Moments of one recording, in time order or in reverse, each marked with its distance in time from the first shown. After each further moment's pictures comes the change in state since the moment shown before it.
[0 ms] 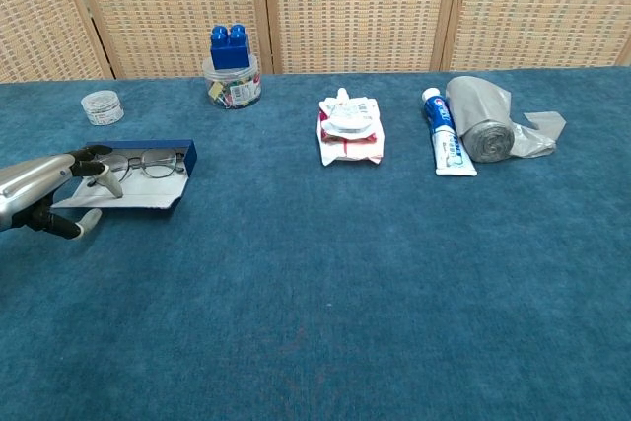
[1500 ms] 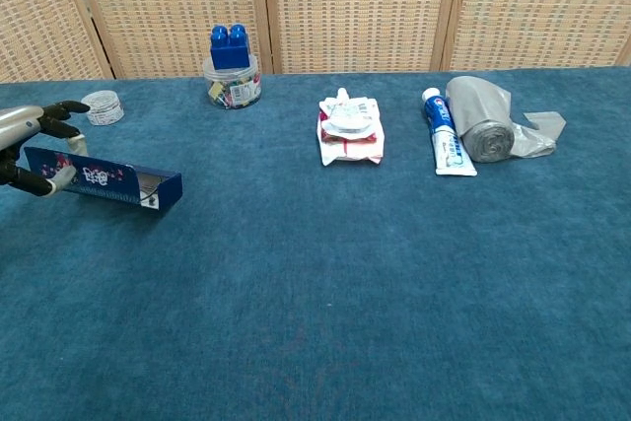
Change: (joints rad) left arm -0.001 0.207 -0.035 -0.274 -0.057 0.008 0.075; right arm 0.002 0.003 -0.002 -0.010 0.004 -0.009 0.014
